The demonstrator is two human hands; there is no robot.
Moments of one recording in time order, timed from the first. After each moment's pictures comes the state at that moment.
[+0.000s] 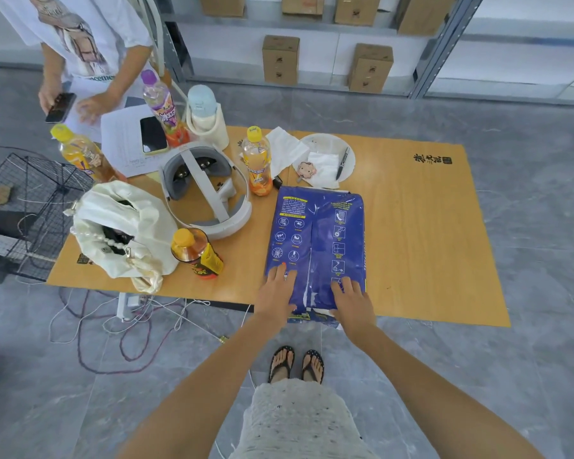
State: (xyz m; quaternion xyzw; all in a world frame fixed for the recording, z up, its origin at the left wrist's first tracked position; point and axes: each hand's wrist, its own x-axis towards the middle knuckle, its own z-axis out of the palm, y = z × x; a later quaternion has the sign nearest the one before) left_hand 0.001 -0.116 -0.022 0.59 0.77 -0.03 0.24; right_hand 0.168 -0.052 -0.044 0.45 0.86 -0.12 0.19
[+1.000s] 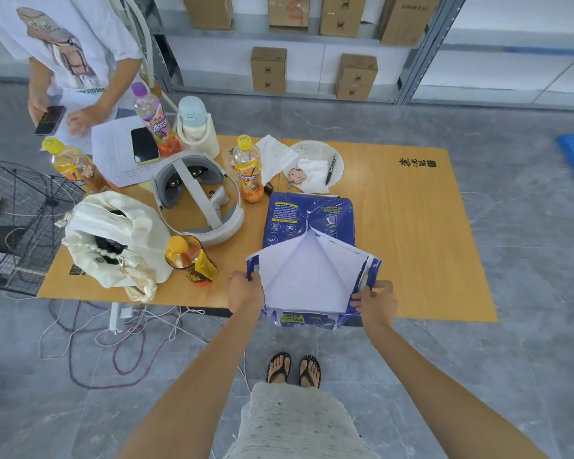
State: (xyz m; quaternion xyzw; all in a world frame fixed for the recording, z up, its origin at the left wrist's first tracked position) left_hand -0.028 -0.109 -0.030 0.11 0.89 0.29 0.33; right_hand 0.194 -0.043 -0.025 0.74 0.46 -0.42 -0.25
